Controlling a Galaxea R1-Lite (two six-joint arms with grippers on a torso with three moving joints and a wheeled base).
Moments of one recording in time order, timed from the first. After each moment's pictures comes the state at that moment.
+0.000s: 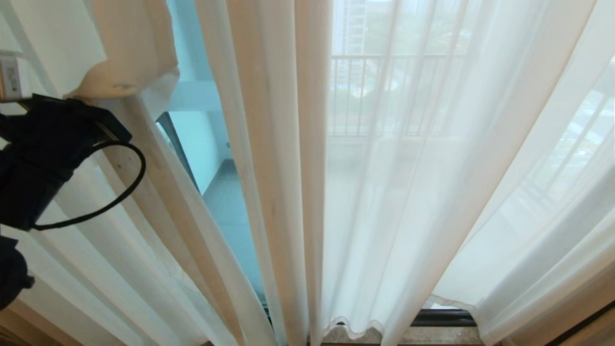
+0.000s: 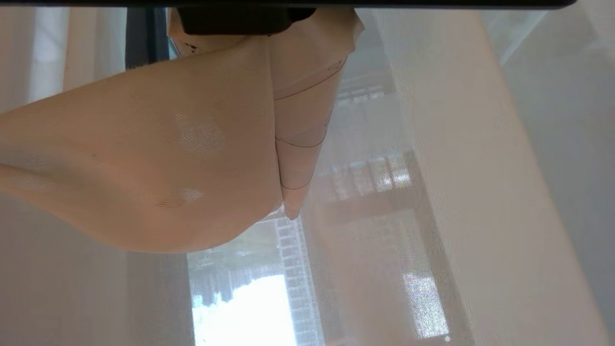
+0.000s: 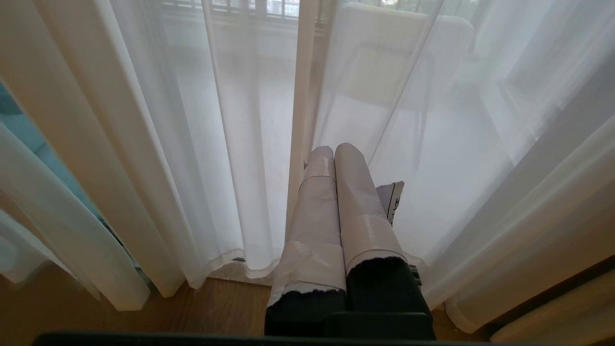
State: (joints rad) left arm -0.04 1.54 -0.59 -1.46 -0.16 0.09; right arm 0.00 0.00 -0.01 0.03 0.06 -0.09
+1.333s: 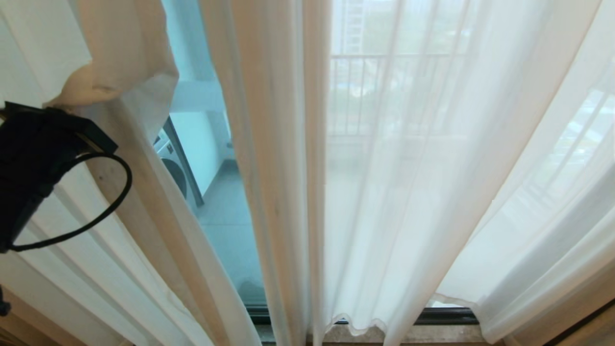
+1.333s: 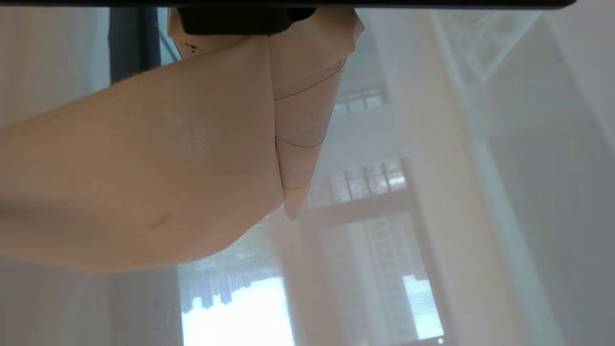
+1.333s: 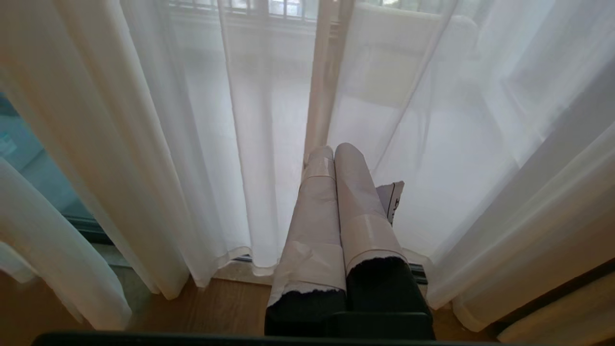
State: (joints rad) left arm -0.04 1.46 -0.51 -1.46 -0.14 0.09; right arm 0.00 0.00 -0.01 0.03 0.05 -0.09
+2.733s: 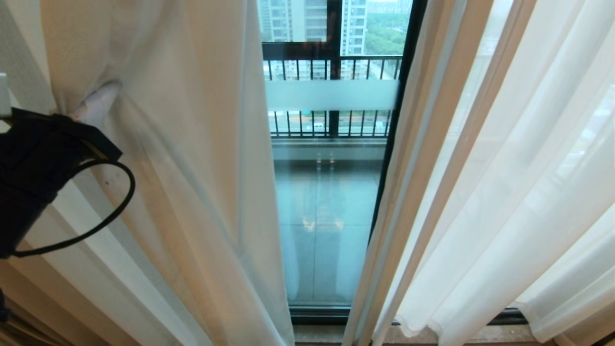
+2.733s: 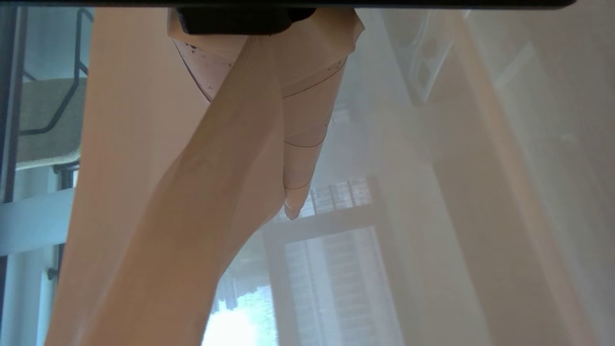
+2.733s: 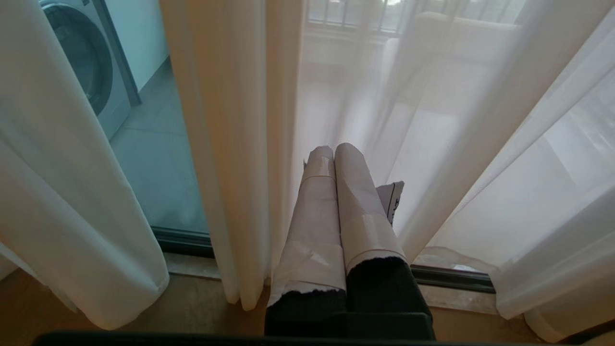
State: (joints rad) left arm -0.05 1.46 -0.49 -1.46 -0.16 0.10; right arm 0.00 0.00 -0.01 0.04 0.05 -0.09
